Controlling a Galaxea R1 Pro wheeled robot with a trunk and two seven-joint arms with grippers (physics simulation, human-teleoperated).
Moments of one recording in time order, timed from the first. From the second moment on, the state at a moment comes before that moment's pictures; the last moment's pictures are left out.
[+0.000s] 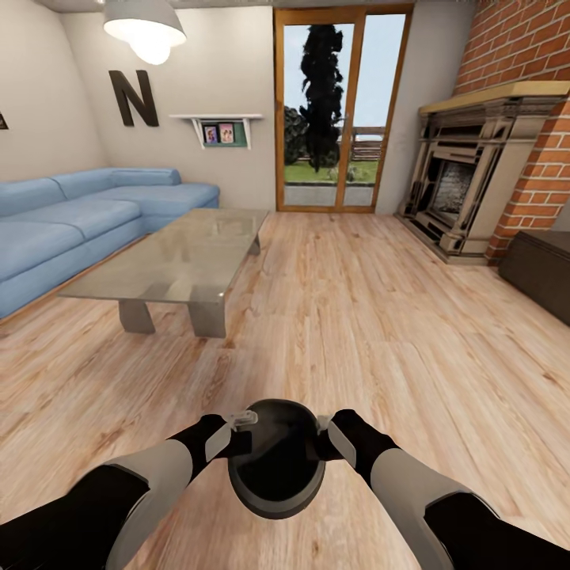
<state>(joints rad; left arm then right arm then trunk) -0.95 -0.15 -0.30 -0.02 0.47 0.42 0.07 -0.87 0.17 0.25 -0.25 -0.30 0.66 0.01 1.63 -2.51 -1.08</state>
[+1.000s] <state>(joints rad) -0.95 -0.15 -0.30 -0.02 0.47 0.42 0.07 -0.87 0.17 0.25 -0.25 -0.30 0.66 0.01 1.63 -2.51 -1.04</state>
